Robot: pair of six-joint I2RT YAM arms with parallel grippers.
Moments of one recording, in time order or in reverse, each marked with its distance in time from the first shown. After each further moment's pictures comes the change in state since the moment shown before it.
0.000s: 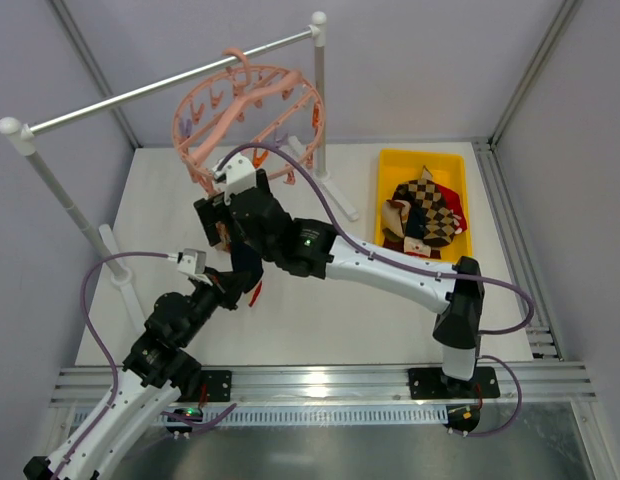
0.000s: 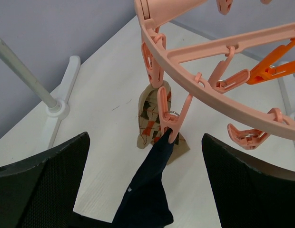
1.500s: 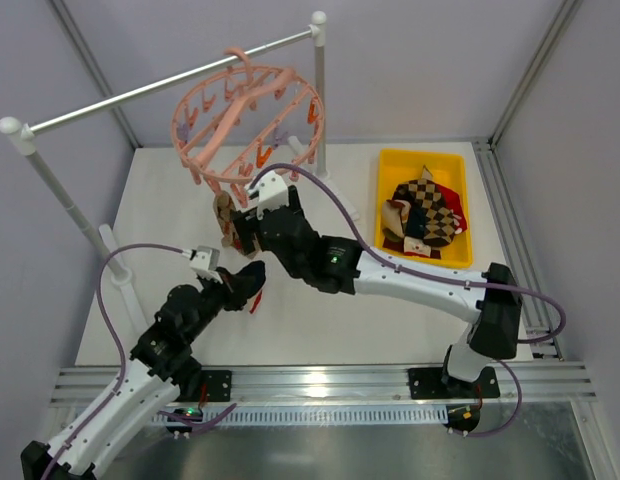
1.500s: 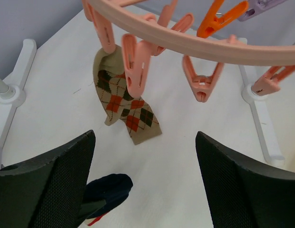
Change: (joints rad) left arm -0.014 0.113 -0.006 0.002 0.002 0.011; right arm -0.003 -0.156 -0.312 0.104 0.118 -0.033
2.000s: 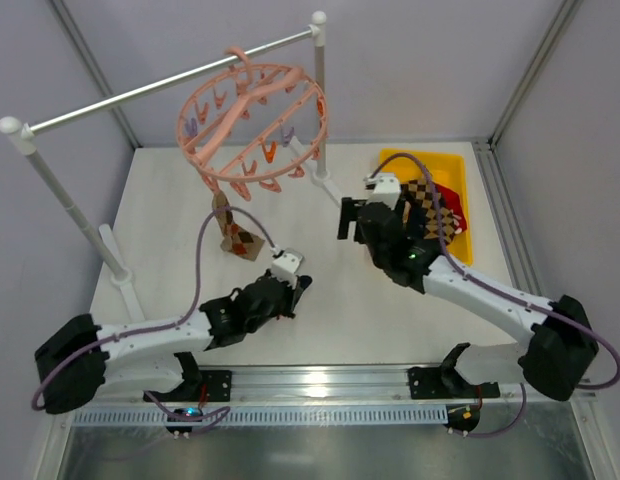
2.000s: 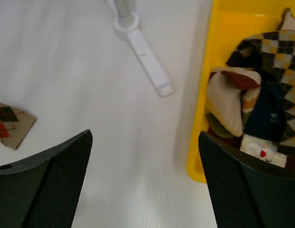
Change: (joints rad) left arm -0.467 0.687 0.183 0.209 -0.312 0.097; right arm -0.377 -0.356 -0.564 0.036 -0.032 0.209
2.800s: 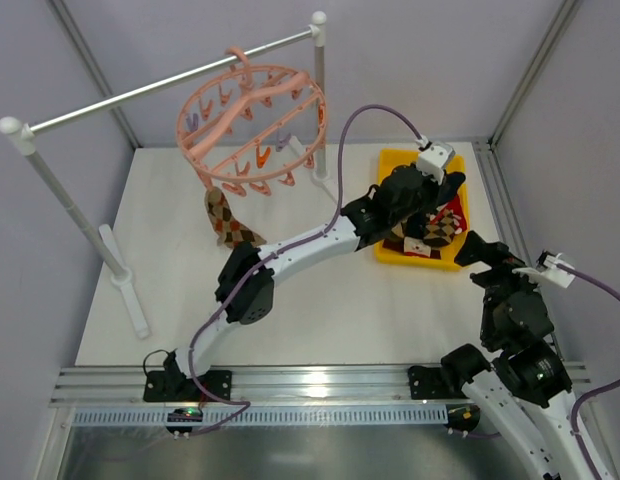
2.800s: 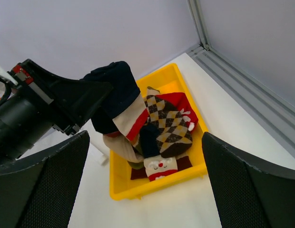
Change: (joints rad) left arm 0.008 1.249 1.733 -0.050 0.220 0.172; right arm -0.348 -1.129 -0.339 -0.277 0.173 0.063
